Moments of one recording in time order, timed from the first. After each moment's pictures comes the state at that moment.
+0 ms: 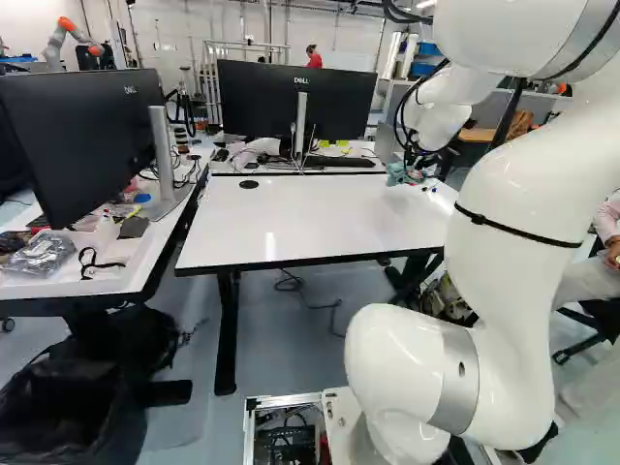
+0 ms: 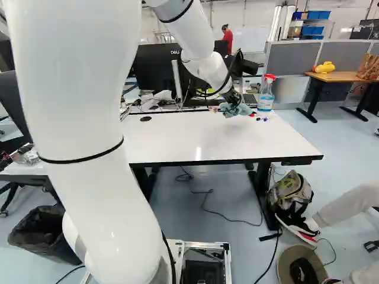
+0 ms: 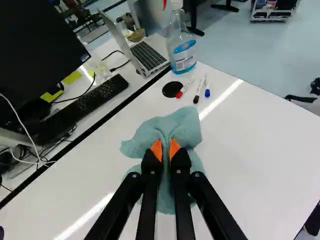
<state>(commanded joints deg) -25.5 -11.7 -61.6 13.6 2.0 0.0</state>
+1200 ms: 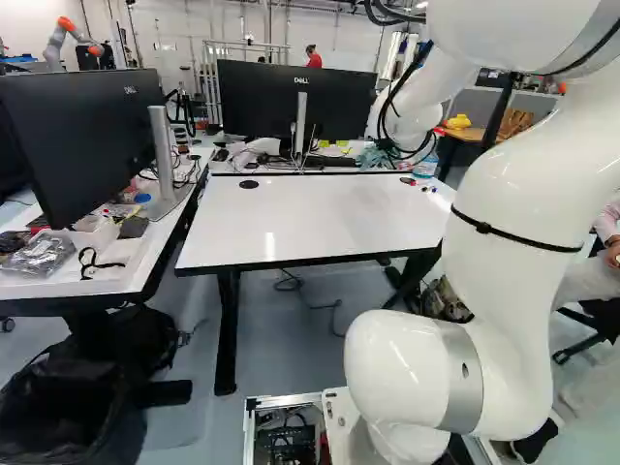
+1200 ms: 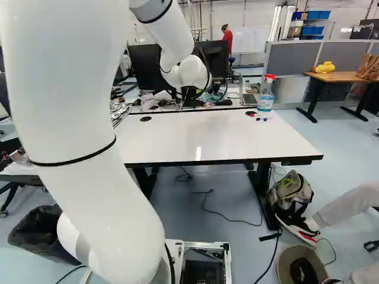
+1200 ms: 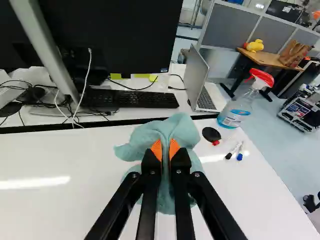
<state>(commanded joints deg) -17.2 -9.6 -59.3 -12.4 13.8 0.0</state>
